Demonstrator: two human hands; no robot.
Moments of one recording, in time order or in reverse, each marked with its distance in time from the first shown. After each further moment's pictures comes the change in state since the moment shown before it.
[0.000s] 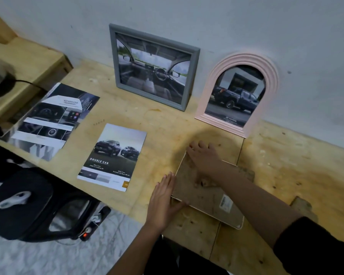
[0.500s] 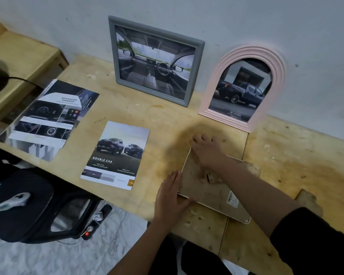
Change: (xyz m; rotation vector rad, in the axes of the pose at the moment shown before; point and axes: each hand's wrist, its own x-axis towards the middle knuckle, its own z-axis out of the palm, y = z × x) left_hand -0.001 -0.007 0.004 -0.079 0.047 0.028; right_hand 0.010 -0.011 -0.011 -0.016 0.005 0.055
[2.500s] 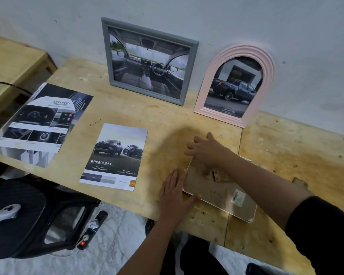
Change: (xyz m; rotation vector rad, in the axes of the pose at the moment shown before) left_hand -0.002 0.002 -0.003 0.049 -0.078 -0.002; right_hand -0.020 -0.003 -0.021 -0.220 -0.065 -0.253
